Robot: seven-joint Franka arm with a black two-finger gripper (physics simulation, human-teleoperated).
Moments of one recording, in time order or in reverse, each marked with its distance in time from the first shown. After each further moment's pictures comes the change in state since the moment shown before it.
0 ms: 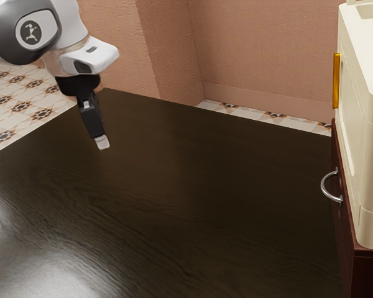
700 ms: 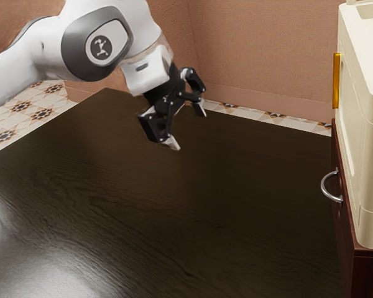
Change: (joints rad) arm -0.170 0.119 -0.014 0.043 -0.149 0.271 0.823
